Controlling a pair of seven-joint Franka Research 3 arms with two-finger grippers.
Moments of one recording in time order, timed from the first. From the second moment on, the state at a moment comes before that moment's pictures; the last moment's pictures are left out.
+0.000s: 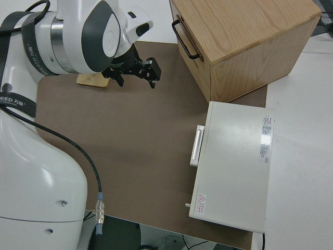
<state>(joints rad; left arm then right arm) 0.04 -0.06 -0.33 -2.26 0.97 1.24 -0.72 -0.09 0.03 0.16 -1.48 -0.03 1.46 0.05</state>
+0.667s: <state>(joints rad) 0.03 0.06 -0.33 -2.26 1.02 1.27 -0.82 -0.09 0.03 0.16 -1.48 -0.03 1.46 0.05</state>
